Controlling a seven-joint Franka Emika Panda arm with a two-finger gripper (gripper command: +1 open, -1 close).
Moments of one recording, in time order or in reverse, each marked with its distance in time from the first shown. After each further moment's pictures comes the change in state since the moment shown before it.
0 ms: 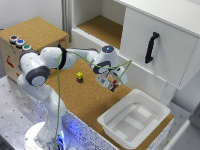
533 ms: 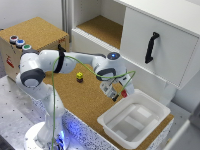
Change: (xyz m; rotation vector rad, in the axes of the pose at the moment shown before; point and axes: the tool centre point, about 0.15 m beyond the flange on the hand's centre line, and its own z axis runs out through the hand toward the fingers) arm -0.021 0.145 0.010 -0.099 -0.025 0.251
